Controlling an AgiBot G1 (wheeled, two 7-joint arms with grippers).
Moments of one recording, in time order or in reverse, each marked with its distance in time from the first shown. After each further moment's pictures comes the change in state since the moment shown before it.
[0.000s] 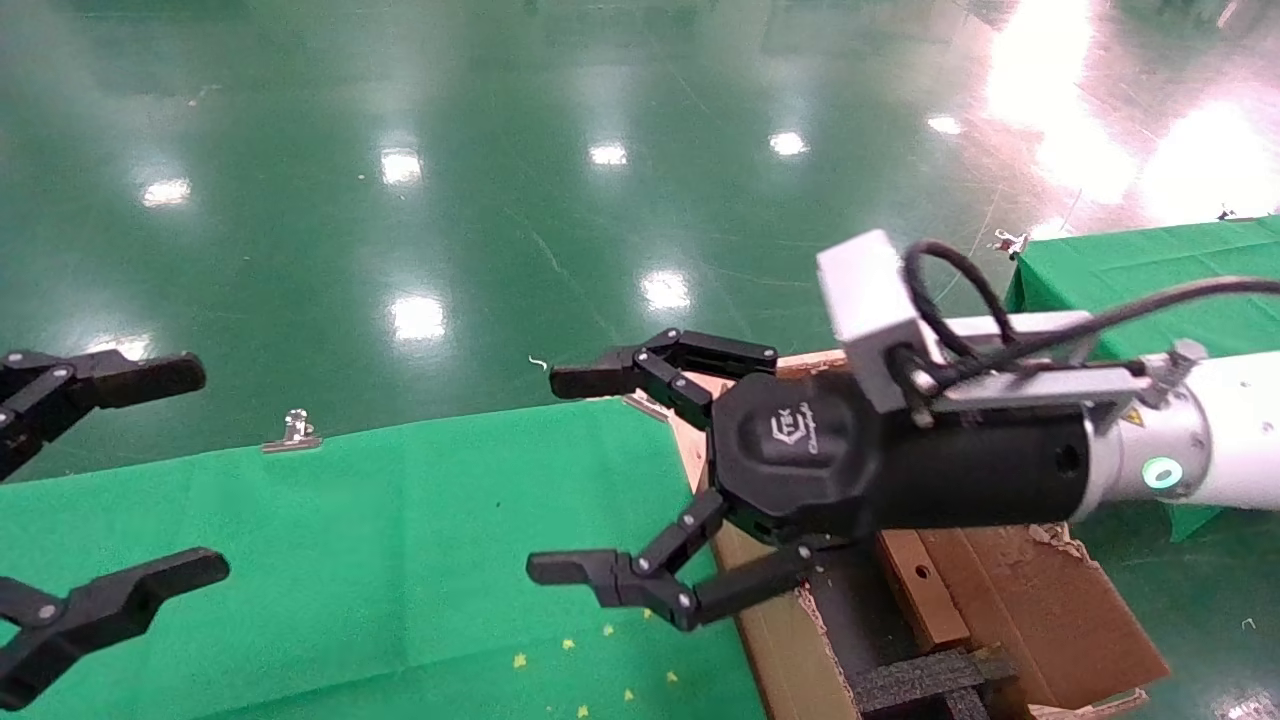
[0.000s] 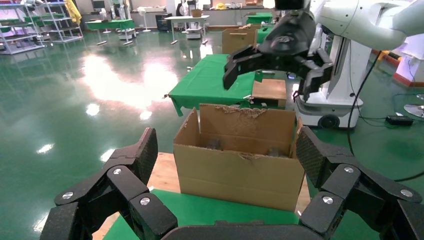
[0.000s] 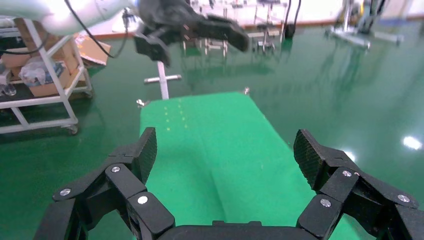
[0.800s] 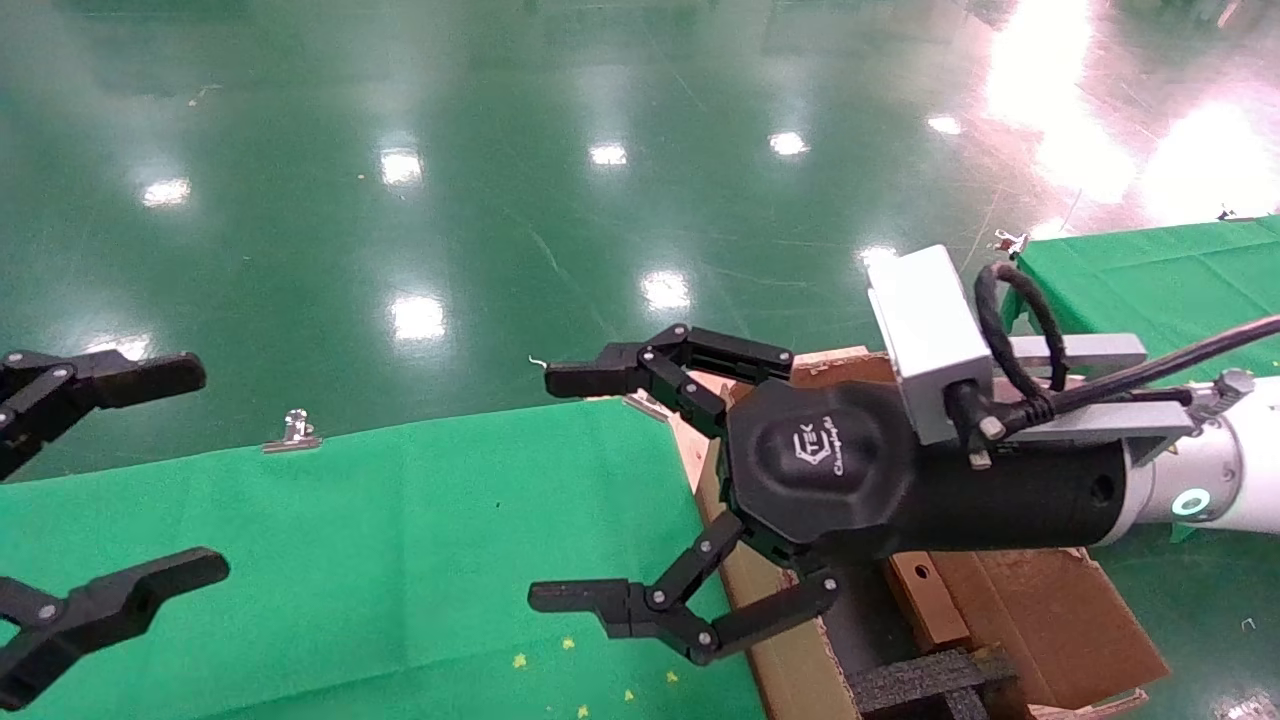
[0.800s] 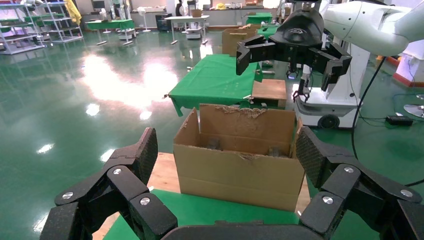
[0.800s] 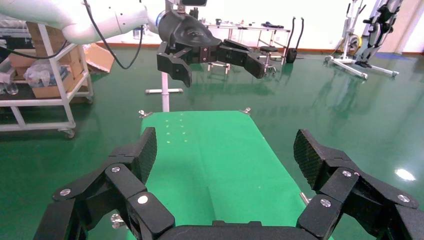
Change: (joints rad) left arm 0.000 0.000 0.000 0.000 0.000 0.000 0.000; right arm -0.079 -0.017 0.106 0.016 0.029 -0.040 -0.077
